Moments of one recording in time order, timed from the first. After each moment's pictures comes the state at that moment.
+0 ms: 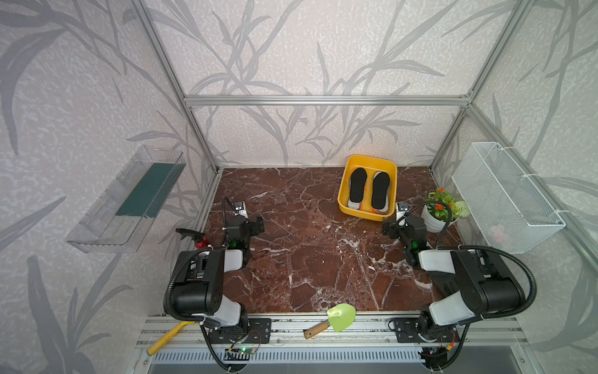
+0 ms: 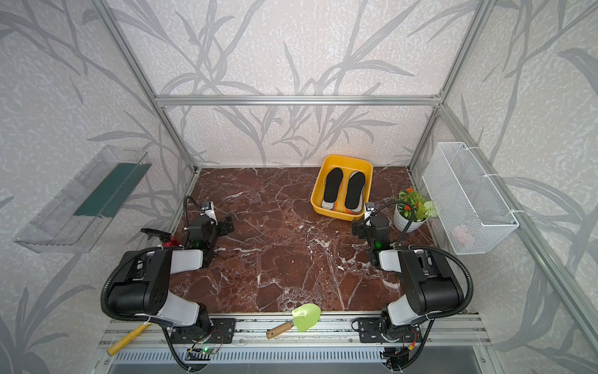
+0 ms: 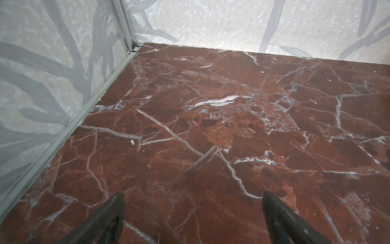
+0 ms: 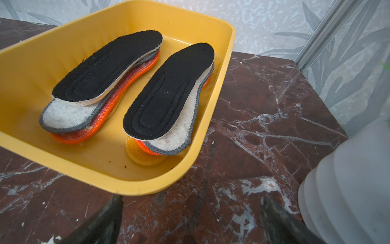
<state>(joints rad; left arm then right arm) 0.04 1.52 0.42 0.68 -0.16 -0.07 0.12 1.53 0.41 0.70 0.12 -0.06</state>
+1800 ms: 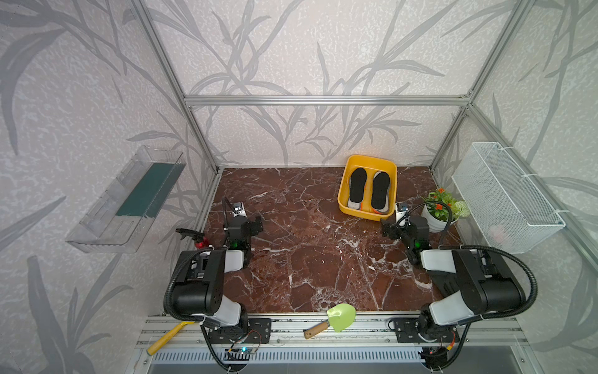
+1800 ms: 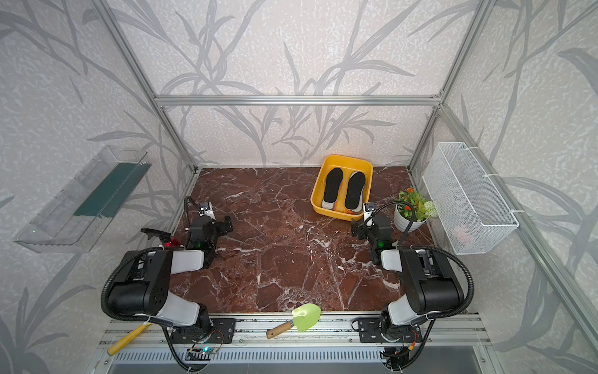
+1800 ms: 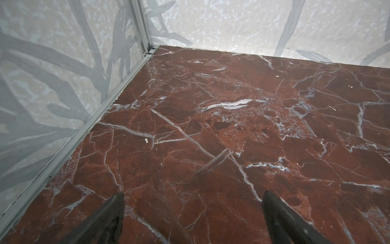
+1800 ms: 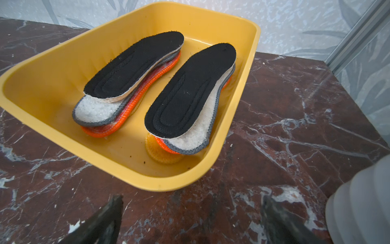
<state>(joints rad) 0.03 1.52 0.41 0.69 -0.20 -0.08 0.08 1.53 0.41 0.69 -0.04 -0.08</state>
